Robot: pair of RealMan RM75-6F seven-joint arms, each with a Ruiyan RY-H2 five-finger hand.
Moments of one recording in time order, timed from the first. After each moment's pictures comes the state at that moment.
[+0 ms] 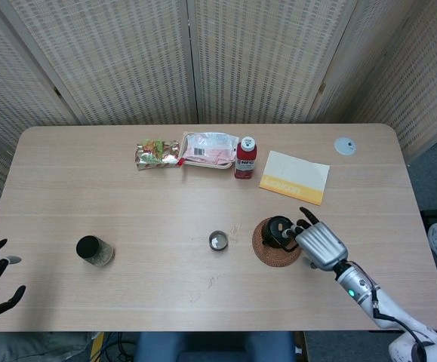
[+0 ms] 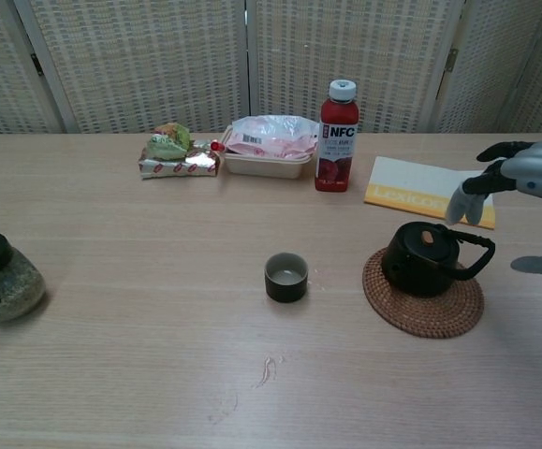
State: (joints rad) left arm 0.01 -1.12 -0.01 -1.60 1.54 1.60 0.11; right arm 0.58 -1.18 -0.07 -1.73 -1.43 1.02 -0.35
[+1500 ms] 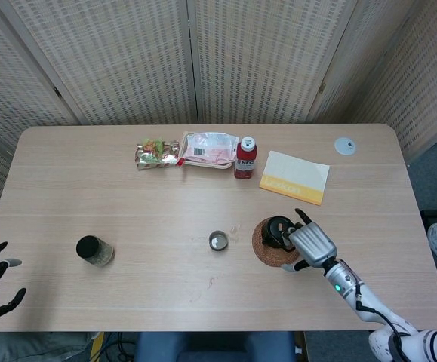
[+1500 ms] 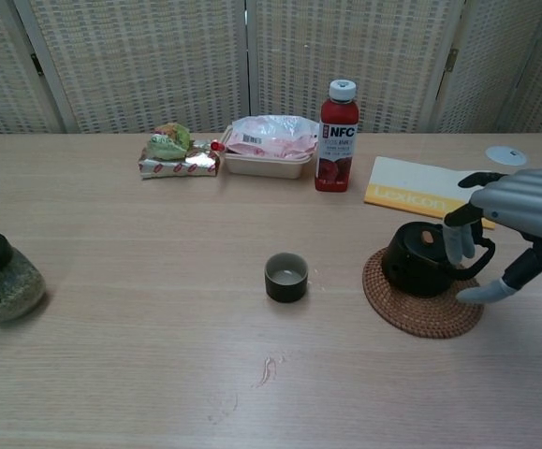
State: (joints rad) left arm 0.02 -1.14 0.00 -1.56 1.55 1.59 0.05; right arm 0.57 -1.33 -0.01 -1.59 -1.33 0.95 -0.41
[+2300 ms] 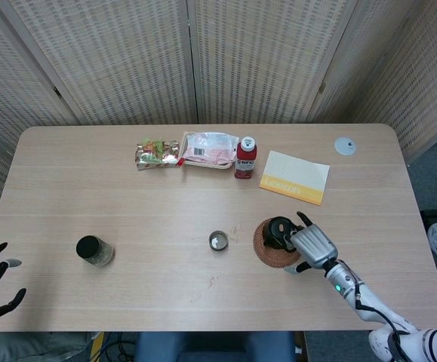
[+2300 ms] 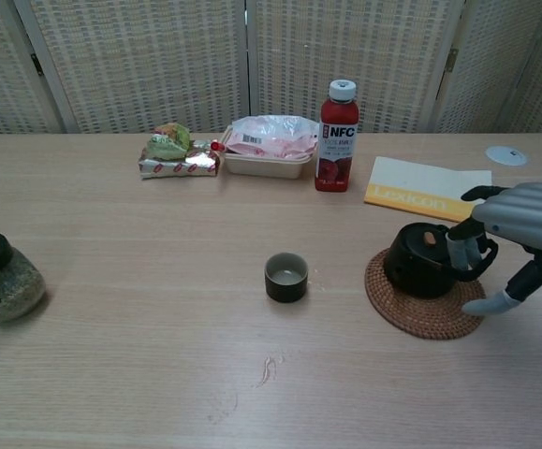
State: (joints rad) left arm 0.02 -1.15 0.00 -1.55 1.54 1.58 0.05; right arm 0.58 -1.34 -0.02 -1.57 -1.31 0.91 -0.41
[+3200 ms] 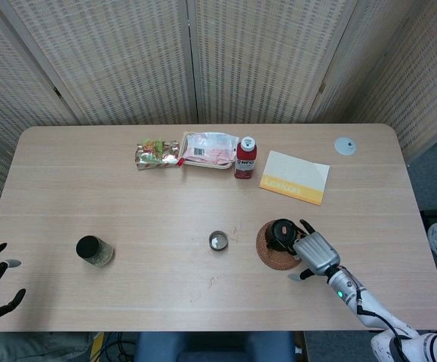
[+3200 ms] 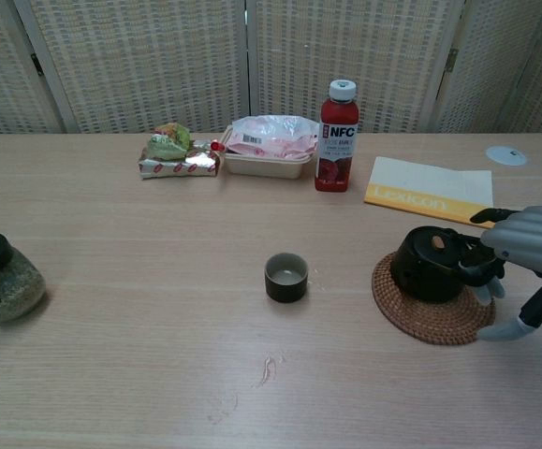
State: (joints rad) left arm 0.02 -1.15 -0.01 -1.55 1.54 1.58 0.05; right arm 0.56 -1.35 -0.06 -1.55 -1.31 0.90 -0.43
